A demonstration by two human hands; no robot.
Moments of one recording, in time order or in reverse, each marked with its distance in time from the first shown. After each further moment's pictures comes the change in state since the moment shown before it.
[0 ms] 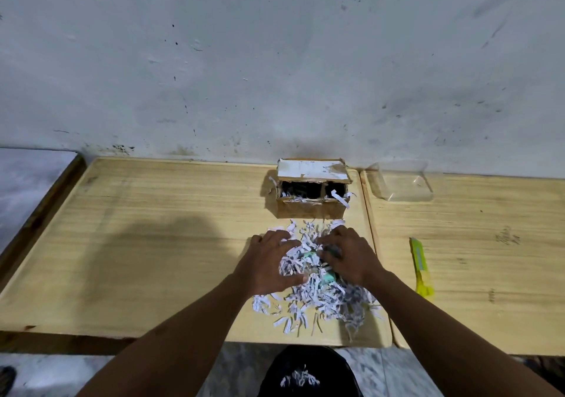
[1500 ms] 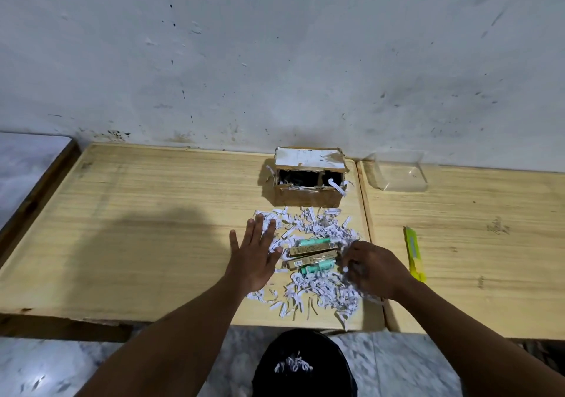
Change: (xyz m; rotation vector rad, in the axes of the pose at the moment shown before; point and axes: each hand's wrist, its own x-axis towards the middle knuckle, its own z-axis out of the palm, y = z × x) left_hand -0.020 -0.012 0.038 0.042 -0.087 -0.297; right_hand -0.062 0.037 -0.012 -0.167 -0.055 -0.186
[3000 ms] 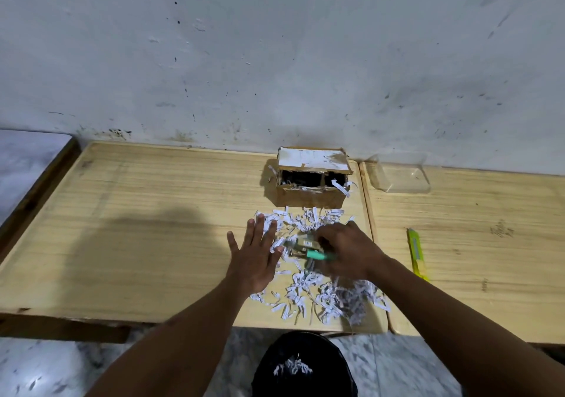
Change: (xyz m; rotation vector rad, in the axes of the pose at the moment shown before) left_hand -0.001 0.002 0.000 0.001 0.006 -0.029; right_hand 0.056 -0.055 -0.028 -0.053 -0.044 -0.094
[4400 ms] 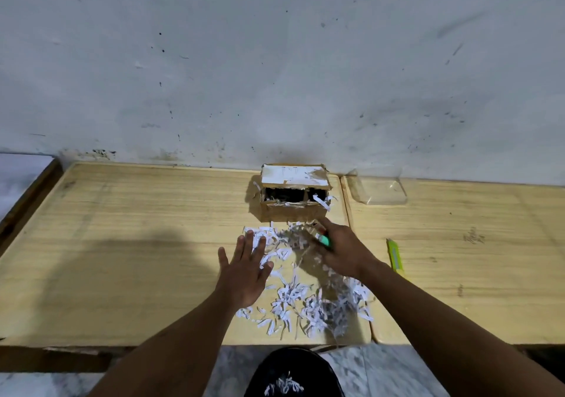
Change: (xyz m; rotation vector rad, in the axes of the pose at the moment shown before) left_hand 0.002 0.009 -0.010 0.007 -0.076 0.024; right_hand -0.004 0.011 -0.021 0.382 0.166 0.225
